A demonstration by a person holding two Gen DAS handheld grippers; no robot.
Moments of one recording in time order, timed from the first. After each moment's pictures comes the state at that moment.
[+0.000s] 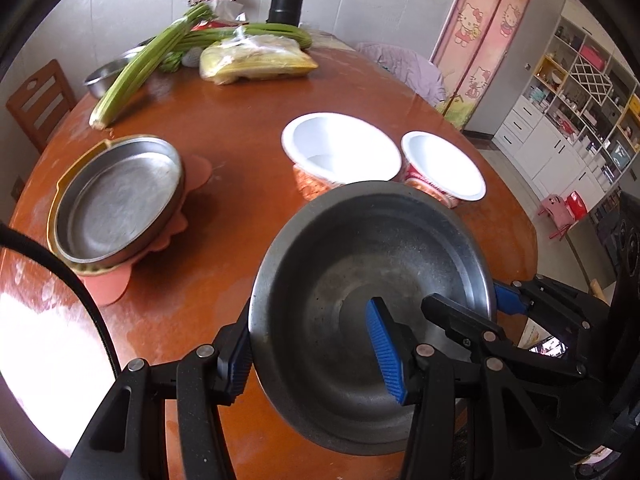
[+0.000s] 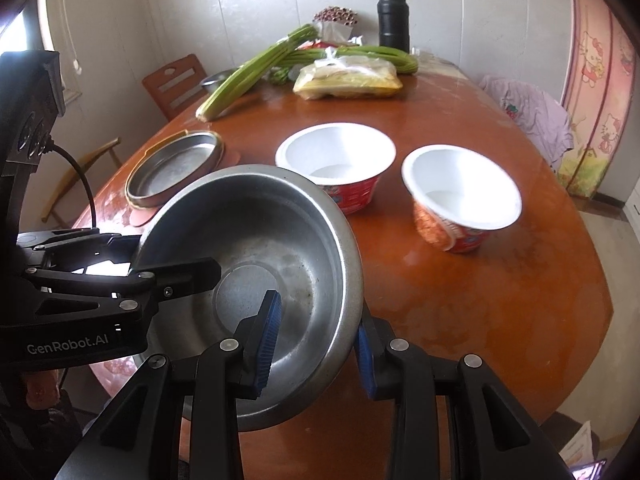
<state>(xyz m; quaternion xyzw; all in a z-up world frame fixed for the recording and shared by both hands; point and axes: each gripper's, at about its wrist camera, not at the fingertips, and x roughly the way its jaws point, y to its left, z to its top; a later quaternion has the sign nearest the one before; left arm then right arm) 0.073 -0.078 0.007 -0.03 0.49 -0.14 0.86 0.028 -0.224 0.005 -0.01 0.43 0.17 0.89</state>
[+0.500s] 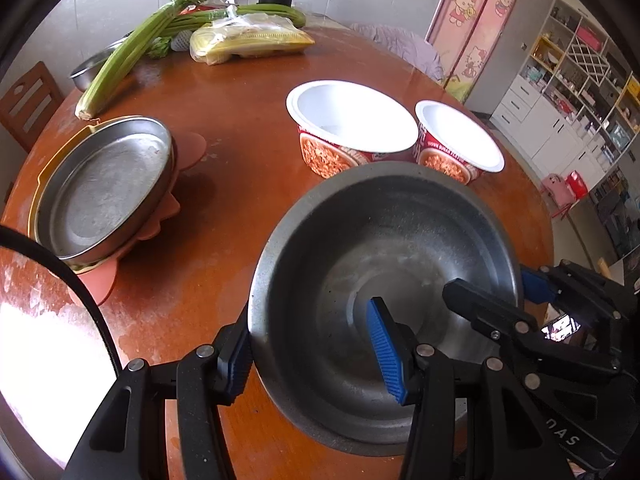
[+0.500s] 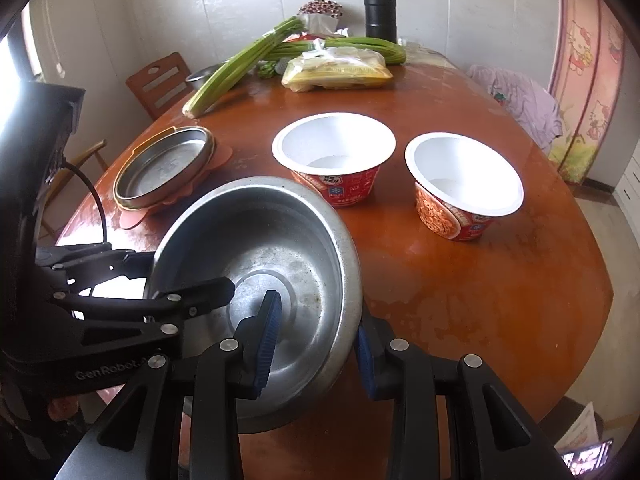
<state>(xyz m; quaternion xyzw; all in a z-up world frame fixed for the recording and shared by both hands) 0.086 -0.080 -0.020 0.00 0.52 -0.16 0.84 0.028 -0.214 0.000 0.00 0.45 0.14 0.88</state>
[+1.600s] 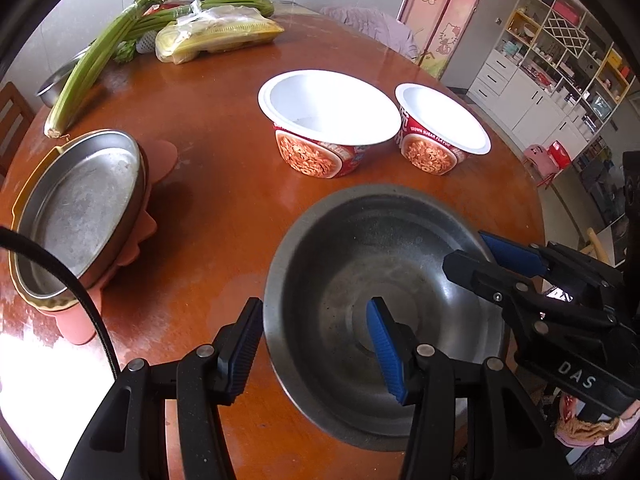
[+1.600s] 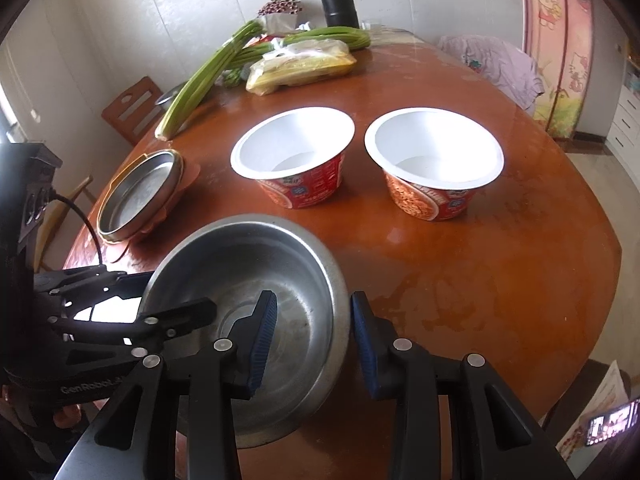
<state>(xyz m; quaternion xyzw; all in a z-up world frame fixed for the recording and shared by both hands) 0.096 -0.082 -0.019 0.02 0.53 -0.21 0.82 0.040 -0.238 -0.006 0.07 0.46 0.10 0.88</state>
